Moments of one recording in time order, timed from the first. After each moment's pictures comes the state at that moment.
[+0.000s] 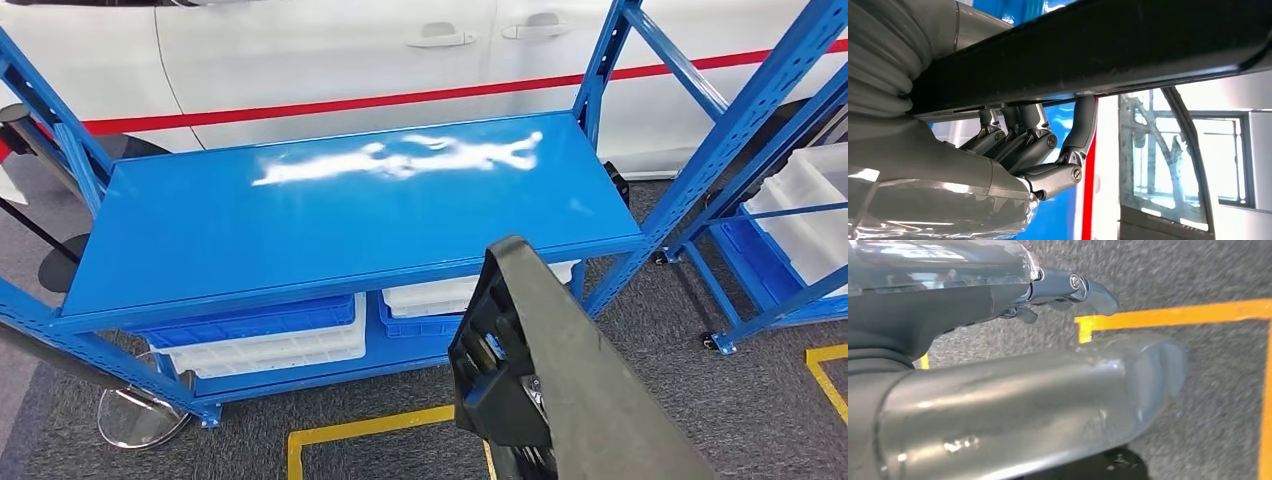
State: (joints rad) left arm -0.05 -0.18 1.30 -0.25 -1.21 0.06 -0.43; right arm 0.43 0.15 0.34 -1.82 0.15 -0.12 -0.66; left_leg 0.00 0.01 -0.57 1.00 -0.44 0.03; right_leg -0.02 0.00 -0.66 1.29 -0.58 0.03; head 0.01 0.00
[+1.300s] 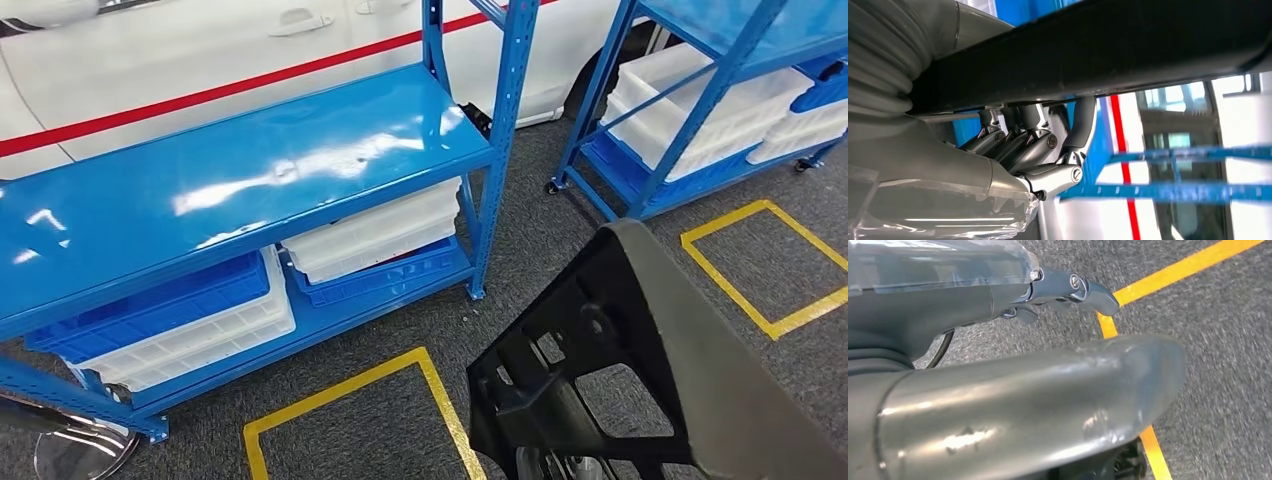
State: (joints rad) left arm -0.05 -0.17 1.30 -0.26 -1.26 0.03 -0.46; right arm 0.55 0.25 0.20 -1.86 0.13 0.01 -0.66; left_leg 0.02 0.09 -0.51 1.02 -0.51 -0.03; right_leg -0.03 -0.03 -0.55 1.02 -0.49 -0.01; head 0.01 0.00
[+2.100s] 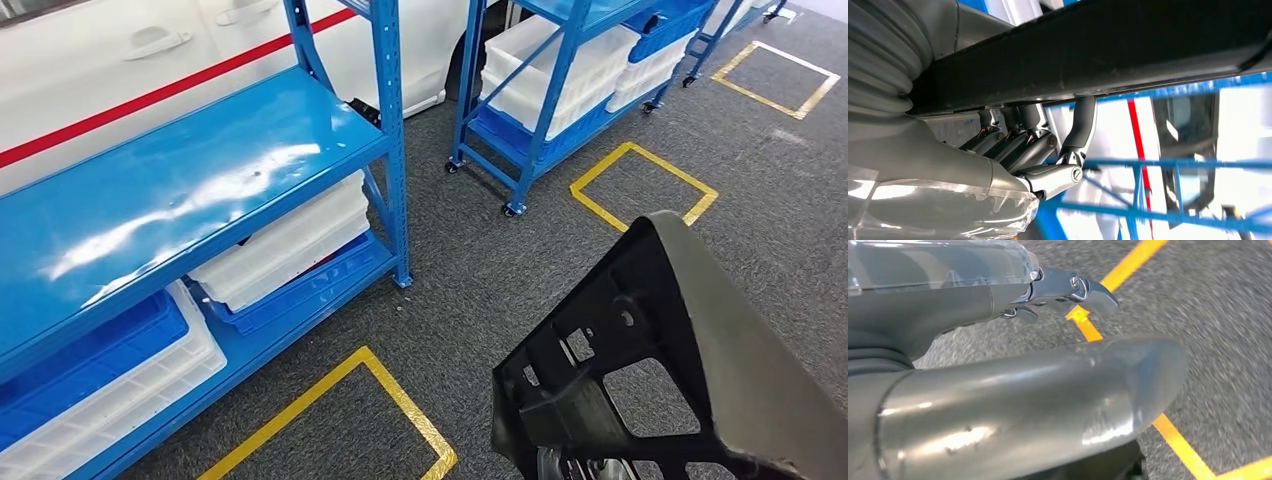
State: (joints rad) left arm -0.05 -0.17 1.30 -0.26 -1.28 0.03 -0.46; right arm 0.58 0.32 0.10 -1.89 0.17 0.04 -0.66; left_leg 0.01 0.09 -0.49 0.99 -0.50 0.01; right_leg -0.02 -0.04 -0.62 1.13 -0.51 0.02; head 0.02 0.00
